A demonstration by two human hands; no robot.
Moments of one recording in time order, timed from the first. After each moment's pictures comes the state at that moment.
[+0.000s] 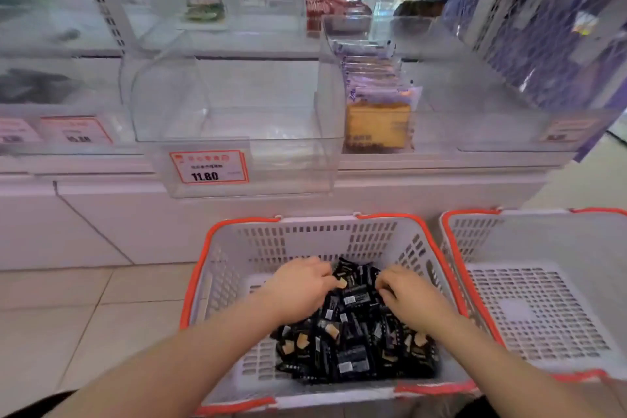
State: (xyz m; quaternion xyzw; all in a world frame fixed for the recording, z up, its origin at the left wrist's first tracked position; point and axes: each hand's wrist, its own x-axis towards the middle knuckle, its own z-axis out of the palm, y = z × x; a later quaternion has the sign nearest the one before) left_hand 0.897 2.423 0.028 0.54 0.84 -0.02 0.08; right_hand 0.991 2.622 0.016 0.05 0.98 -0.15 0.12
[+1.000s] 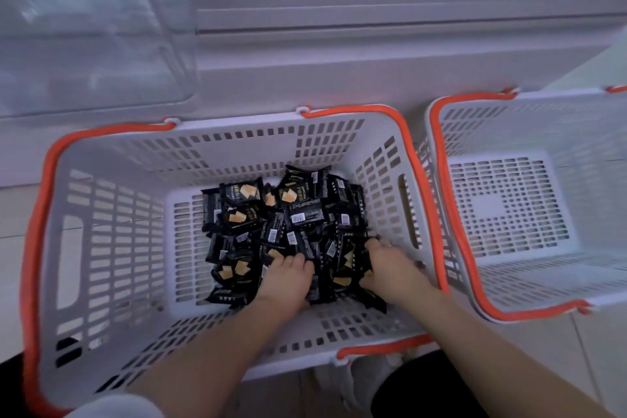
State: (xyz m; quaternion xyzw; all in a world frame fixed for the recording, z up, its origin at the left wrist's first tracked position) left_hand 0.958 2.507 -0.181 0.44 0.83 -0.09 0.34; right_hand 1.017 2.681 -0.114 0.21 0.87 -0.20 0.39
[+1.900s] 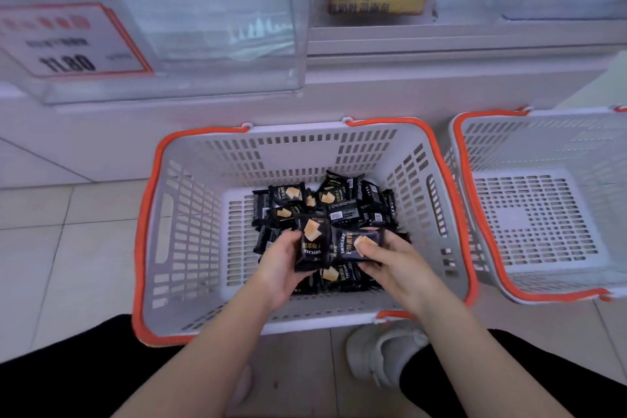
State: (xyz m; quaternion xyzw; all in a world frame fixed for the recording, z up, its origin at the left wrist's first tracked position) left_hand 0.949 2.443 -0.077 -0.22 0.48 0.72 0.46; right_hand 1.025 2.609 -0.063 0.39 0.44 -0.80 0.10
